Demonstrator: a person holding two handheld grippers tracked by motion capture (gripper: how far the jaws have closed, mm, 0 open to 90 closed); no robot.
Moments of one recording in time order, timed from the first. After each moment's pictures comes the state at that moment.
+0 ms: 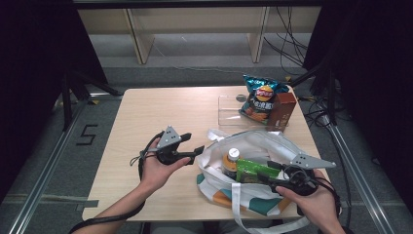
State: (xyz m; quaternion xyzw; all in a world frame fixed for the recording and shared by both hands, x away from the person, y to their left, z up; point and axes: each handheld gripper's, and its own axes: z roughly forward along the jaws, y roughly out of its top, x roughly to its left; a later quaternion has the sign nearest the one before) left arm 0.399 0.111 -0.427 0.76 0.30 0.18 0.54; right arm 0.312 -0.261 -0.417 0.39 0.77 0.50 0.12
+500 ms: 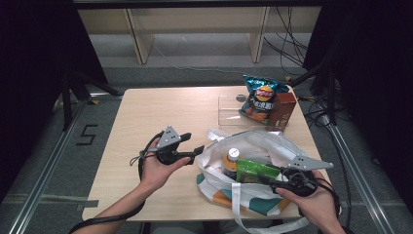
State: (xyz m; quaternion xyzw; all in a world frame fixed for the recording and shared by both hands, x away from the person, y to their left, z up) left arm 0.398 0.112 -0.426 0.76 0.30 0.18 0.54; right arm 0.313 -0.262 -0.423 0.38 0.78 0.49 0.12
